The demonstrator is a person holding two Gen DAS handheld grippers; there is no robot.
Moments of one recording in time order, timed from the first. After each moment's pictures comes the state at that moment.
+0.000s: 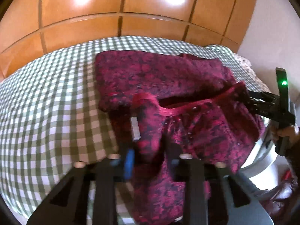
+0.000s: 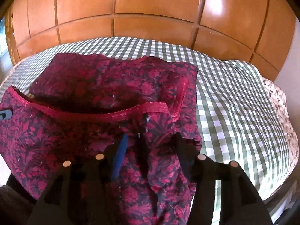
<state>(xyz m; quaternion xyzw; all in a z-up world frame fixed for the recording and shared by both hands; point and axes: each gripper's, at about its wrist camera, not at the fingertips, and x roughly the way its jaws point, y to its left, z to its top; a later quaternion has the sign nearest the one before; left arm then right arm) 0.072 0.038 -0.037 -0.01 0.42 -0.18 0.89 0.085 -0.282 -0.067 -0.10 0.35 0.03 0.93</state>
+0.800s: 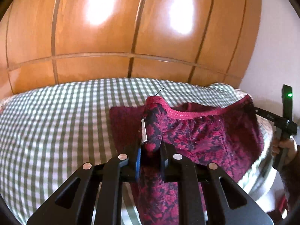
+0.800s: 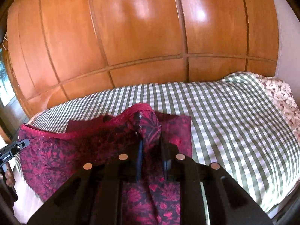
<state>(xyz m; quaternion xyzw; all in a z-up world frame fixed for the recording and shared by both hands) 0.111 0.059 0.041 -0.04 0.32 -0.16 0.93 0.111 -0.311 0.037 0.04 0.25 0.06 0.97</state>
